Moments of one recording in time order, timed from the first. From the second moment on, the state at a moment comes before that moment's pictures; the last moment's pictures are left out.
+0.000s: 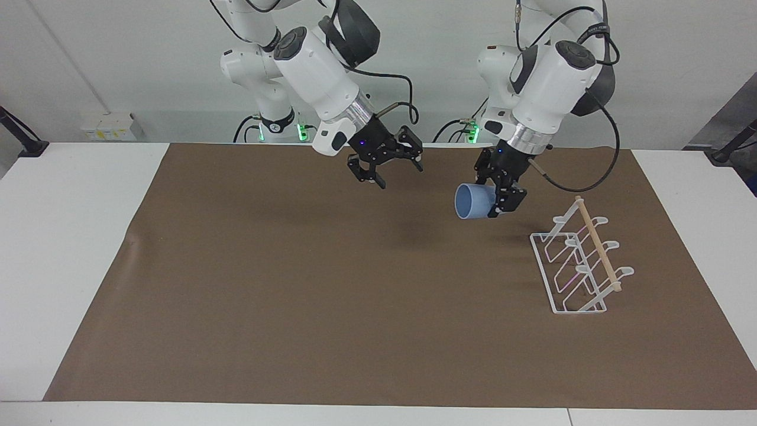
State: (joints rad) left arm -0.30 -0.05 -0.04 -1.92 -0.11 2.07 1.10; right arm 0.32 0.08 0.19 -1.78 0.55 2.21 0.25
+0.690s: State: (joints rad) left arm -0.24 -0.04 -0.06 -1.86 0.46 1.92 0.99; right arm 0.32 0.08 0.19 -1.78 0.24 2.21 0.24
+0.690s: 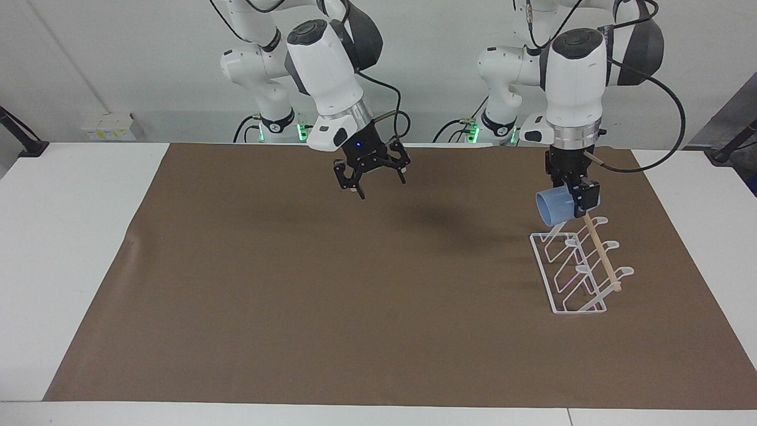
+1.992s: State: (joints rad) left arm -0.30 0.24 -0.05 -1.68 0.99 1.76 0.93; right arm 0.12 0.07 0.18 -1.66 -0.16 1.93 0.03
